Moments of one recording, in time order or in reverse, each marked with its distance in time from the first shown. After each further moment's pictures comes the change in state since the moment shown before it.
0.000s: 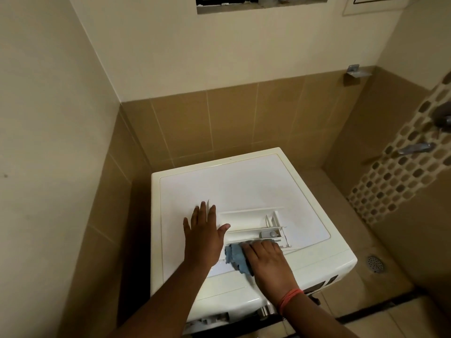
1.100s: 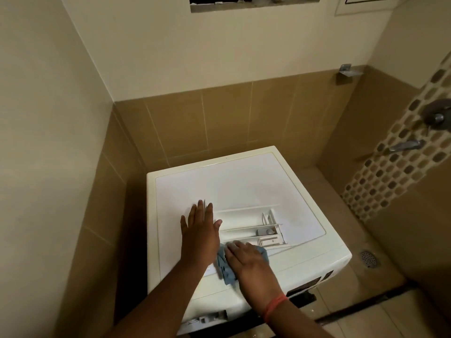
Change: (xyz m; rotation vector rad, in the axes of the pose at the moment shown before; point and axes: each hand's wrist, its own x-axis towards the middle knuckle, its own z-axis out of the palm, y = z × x) left_hand 0.002 -0.001 0.003 -0.014 0.028 0.027; right_hand 0.007 -0.035 -0.004 0.202 -0.120 -0.014
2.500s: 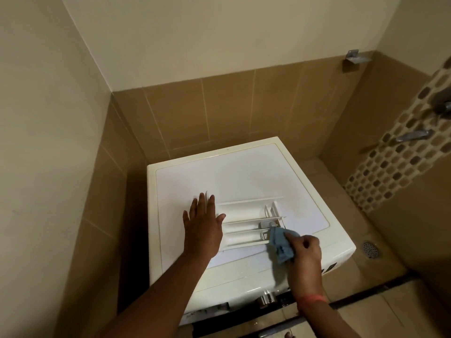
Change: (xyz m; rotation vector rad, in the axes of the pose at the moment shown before) left_hand -0.001 0.003 -0.002 -0.042 -0.033 -0.014; right_hand -0.046 0.064 -0.011 0.457 0.355 0.839
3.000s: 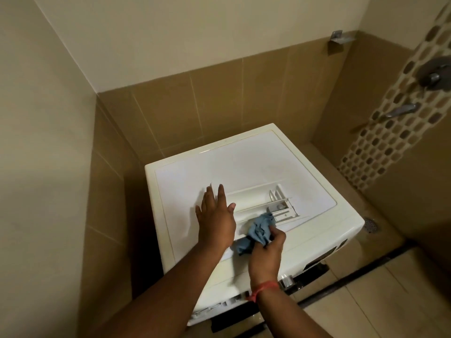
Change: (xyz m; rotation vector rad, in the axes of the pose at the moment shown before) left_hand 0.004 -0.006 0.004 -0.166 -0.042 0.049; right_hand -0.059 -0.083 0.108 0.598 0.198 0.421
